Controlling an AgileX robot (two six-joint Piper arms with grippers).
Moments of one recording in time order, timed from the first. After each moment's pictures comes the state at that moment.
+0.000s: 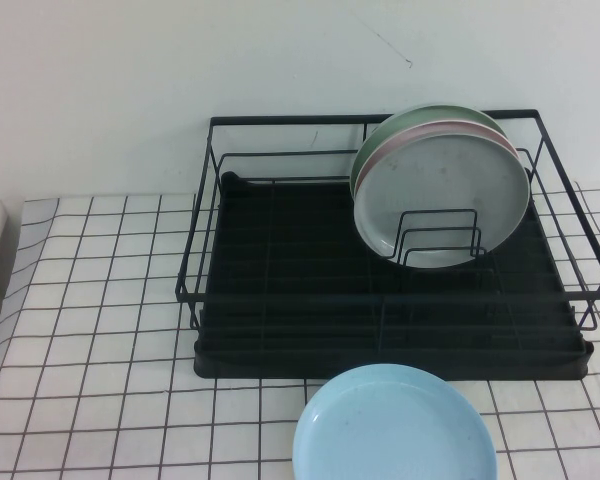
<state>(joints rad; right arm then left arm) -0.04 -0.01 0.02 0.01 0.41 -0.16 -0.06 -0.01 0.02 -0.15 0.11 0.10</state>
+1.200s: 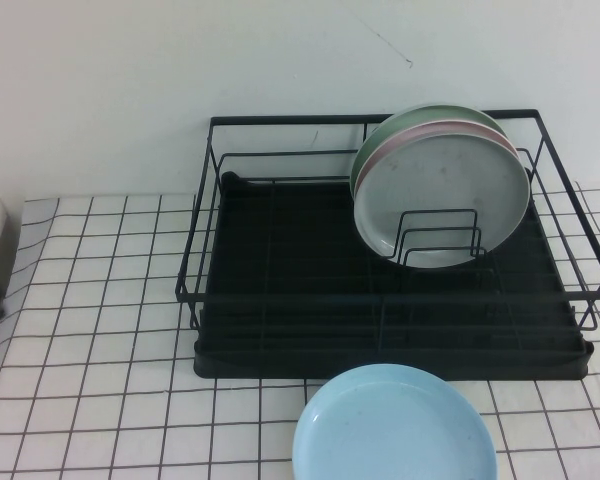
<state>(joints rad) -0.04 -0.01 0.02 0.01 0.41 -0.16 -0.12 0.71 -0.79 -0.35 0.44 0.47</state>
